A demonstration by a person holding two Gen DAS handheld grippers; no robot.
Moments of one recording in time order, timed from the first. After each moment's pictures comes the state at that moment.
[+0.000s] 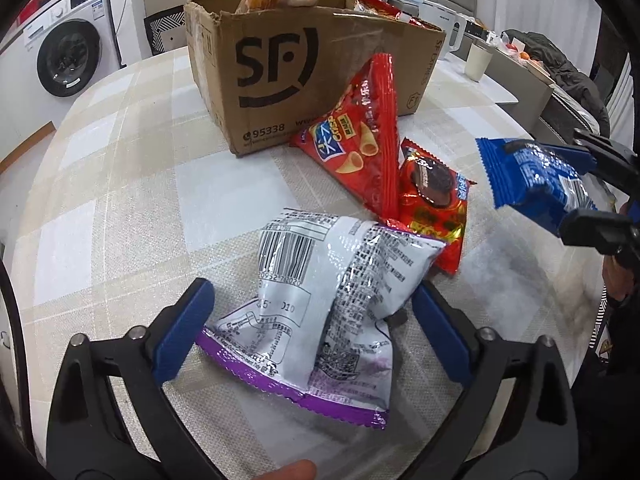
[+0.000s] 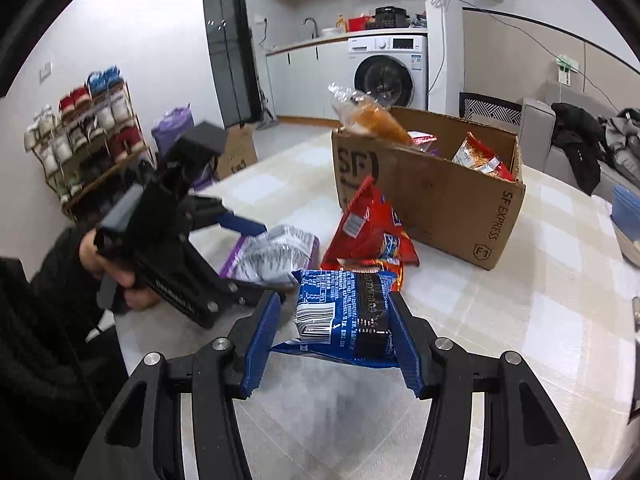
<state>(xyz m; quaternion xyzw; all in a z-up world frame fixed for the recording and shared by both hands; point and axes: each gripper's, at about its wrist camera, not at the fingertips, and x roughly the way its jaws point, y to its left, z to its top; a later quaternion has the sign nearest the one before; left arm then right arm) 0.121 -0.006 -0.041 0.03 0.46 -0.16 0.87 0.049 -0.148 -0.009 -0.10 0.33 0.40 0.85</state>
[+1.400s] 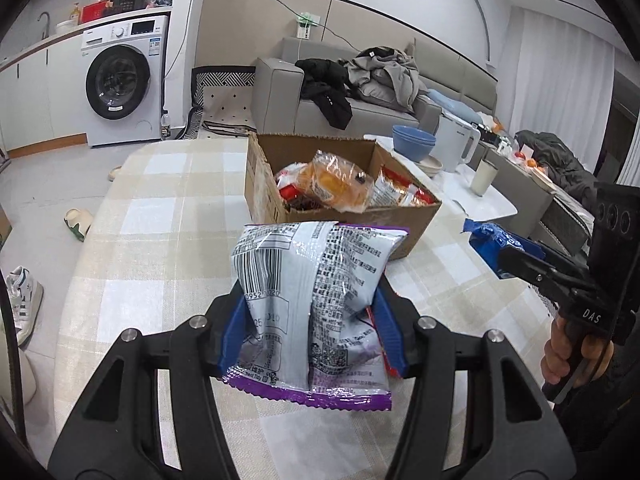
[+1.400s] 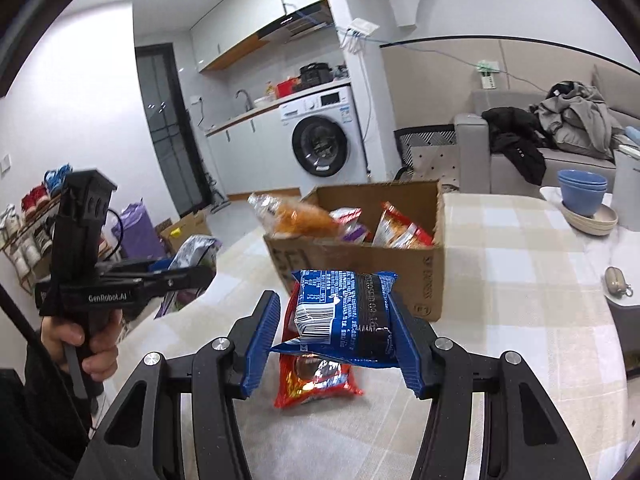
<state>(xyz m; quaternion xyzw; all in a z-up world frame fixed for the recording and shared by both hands) 0.087 0.039 0.082 -0.08 0.32 -0.11 0.94 0.071 -0.180 0.037 0.03 0.26 0.31 0.91</state>
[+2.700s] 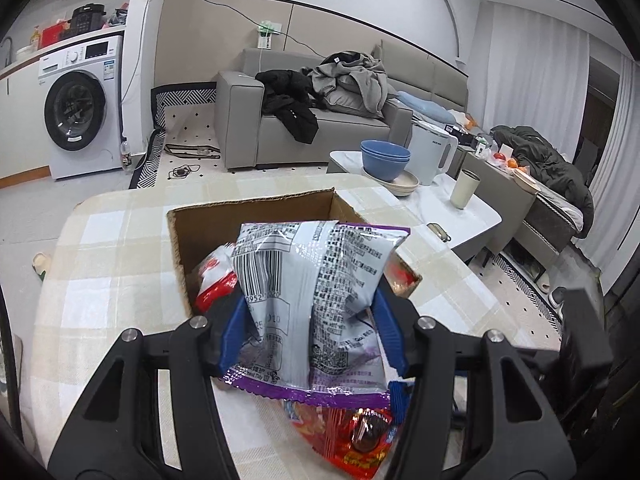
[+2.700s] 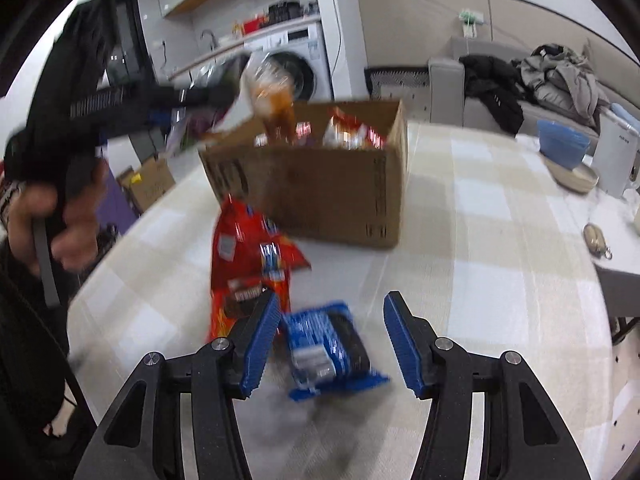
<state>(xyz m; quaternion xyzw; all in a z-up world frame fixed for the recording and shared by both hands) 0.221 -0.029 0.108 -0.05 0.31 -0.17 0.93 0.094 -0.180 -0.022 -0.04 0.40 0.25 0.88</state>
